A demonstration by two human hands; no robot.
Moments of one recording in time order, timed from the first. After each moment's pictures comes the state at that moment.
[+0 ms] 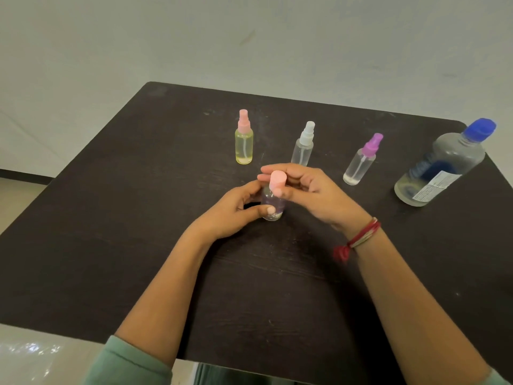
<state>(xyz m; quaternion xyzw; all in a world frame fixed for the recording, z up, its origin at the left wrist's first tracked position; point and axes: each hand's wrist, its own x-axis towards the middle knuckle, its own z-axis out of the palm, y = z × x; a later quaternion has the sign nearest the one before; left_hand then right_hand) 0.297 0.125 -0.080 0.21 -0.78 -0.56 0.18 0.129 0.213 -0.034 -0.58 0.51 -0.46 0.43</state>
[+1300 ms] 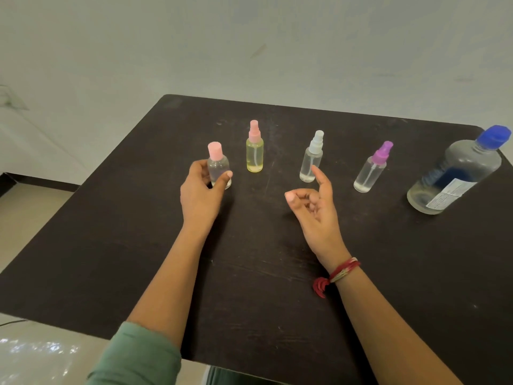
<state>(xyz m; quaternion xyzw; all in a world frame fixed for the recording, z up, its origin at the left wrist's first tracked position) 0.321 0.088 -0.082 0.52 -0.64 -0.35 0.44 0.160 0.219 -0.085 -0.44 0.61 -0.61 0.26</state>
